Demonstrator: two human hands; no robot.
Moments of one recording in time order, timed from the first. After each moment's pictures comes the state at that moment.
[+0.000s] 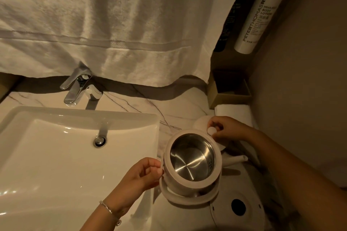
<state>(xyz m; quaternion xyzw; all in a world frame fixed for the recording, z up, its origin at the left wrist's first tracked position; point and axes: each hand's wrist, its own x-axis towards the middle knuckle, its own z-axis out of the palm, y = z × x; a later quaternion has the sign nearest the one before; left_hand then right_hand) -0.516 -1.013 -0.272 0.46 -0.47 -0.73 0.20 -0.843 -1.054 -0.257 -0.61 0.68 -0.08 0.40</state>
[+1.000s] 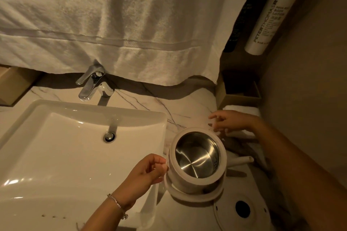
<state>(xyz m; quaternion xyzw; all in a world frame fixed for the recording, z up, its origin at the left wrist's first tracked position) -0.518 -1.005 -0.267 0.50 -0.50 -0.67 0.21 -0.833 -1.079 -0.233 -0.60 0.66 -0.04 0.45</state>
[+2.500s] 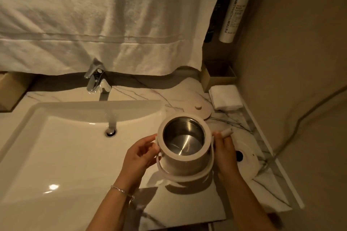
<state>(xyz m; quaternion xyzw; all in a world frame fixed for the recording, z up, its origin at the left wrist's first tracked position) -0.451 -0.964 -0.259 0.41 -0.51 -0.67 0.35 -0.657 -0.889 -0.265 -0.18 0.70 -0.61 0.33</state>
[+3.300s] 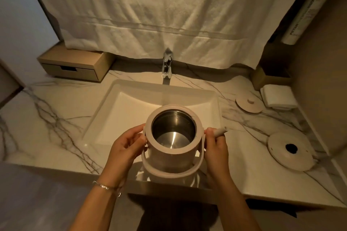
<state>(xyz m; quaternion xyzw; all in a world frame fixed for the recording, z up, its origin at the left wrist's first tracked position) -0.232 -0.919 -0.222 0.45 -0.49 -0.58 0.46 -0.436 -0.883 -0.240 -0.27 0.67 -0.59 0.37</state>
